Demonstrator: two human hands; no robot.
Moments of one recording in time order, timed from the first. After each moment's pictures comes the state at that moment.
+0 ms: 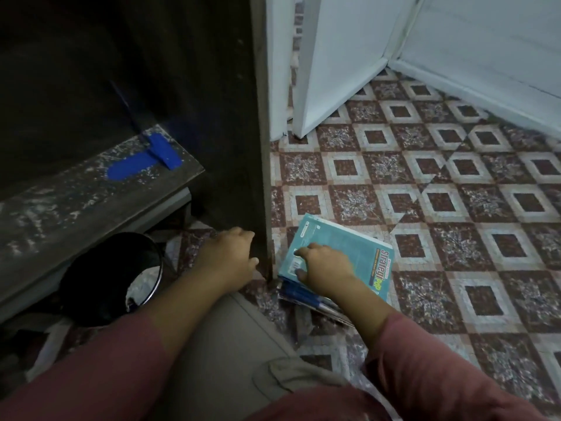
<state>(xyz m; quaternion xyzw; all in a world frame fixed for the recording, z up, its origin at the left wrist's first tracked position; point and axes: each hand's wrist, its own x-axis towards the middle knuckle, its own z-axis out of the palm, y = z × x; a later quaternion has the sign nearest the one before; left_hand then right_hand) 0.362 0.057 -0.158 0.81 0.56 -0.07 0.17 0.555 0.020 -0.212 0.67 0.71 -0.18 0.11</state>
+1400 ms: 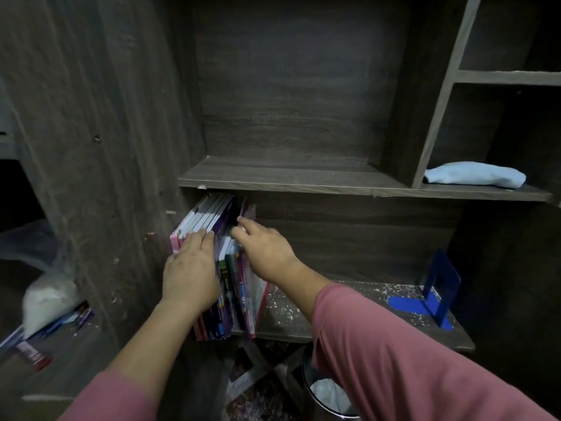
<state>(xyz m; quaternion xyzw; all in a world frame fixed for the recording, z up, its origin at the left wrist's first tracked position) -0.080 -0.117 0.029 0.42 0.89 0.13 -0.15 0.004 0.020 0.036 0.14 0.97 0.04 -0.18</state>
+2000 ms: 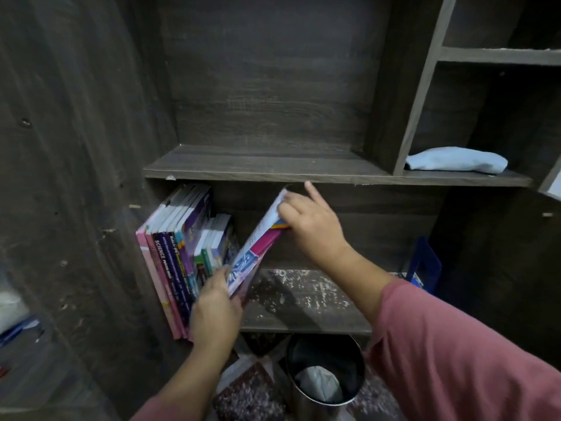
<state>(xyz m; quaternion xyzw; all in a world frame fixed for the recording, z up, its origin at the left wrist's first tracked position) -0.007 -0.082 -0.045 0.36 0.86 0.36 -0.05 0.097 0.083 0.050 0.07 0.86 0.20 -0.47</state>
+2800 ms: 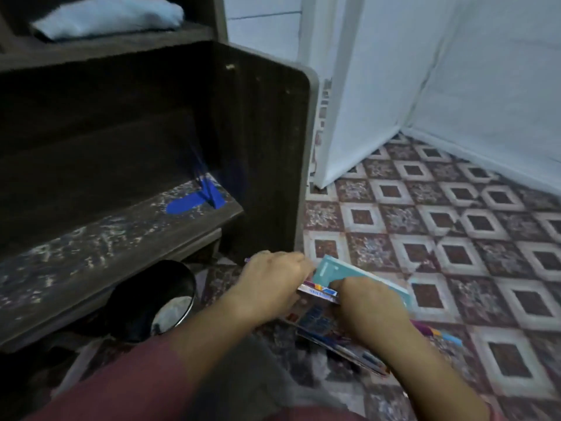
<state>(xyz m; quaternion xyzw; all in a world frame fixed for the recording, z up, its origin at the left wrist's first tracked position) 0.366 0.007 -0.064 0.92 0.40 0.02 0.02 0.521 -0.050 -0.068 0.72 0.68 -0.11 0.08</state>
